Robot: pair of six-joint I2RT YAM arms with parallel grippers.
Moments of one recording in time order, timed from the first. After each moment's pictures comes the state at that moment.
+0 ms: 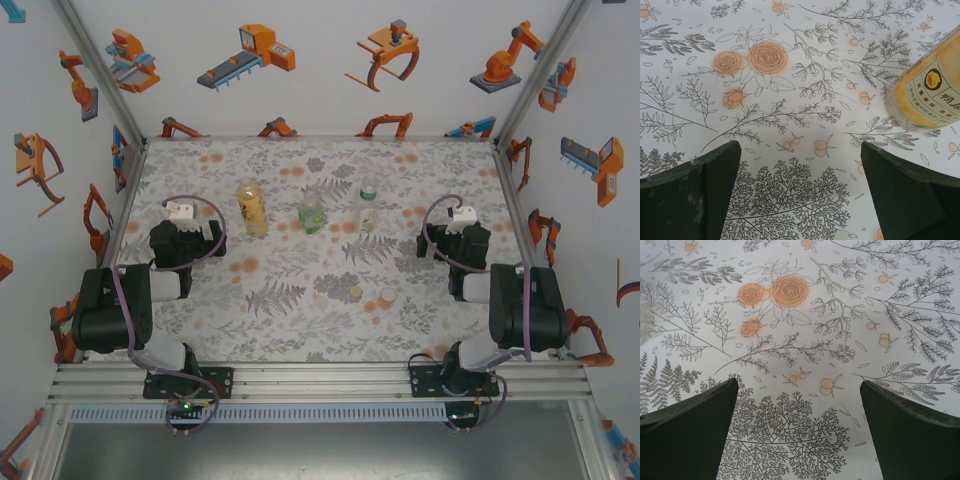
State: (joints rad) left arm 0.03 1.54 0.38 0.78 0.23 -0.01; right arm -0.08 1.54 0.36 0.78 -0.22 -0.02
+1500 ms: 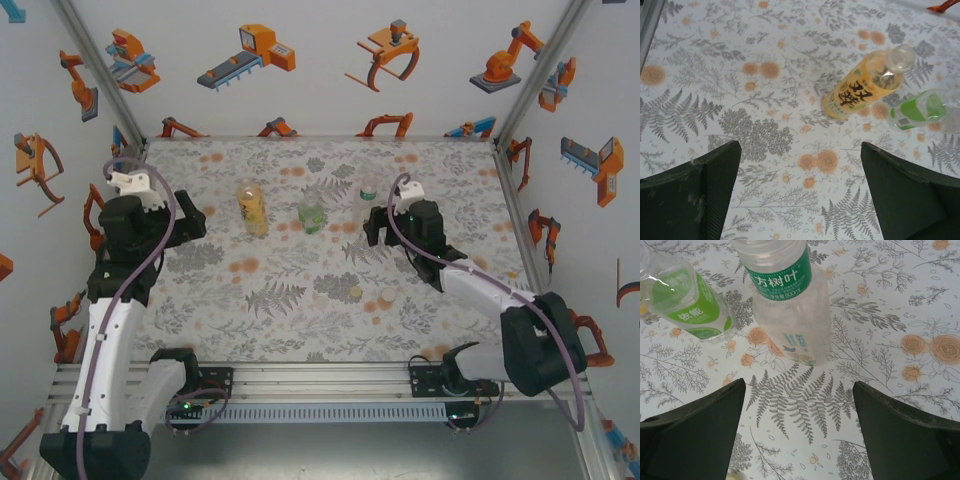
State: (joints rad) left arm -0.03 0.83 0.91 -0.50 0.02 -0.22; right arm 0.41 1.32 0.63 0.32 -0.04 0.16
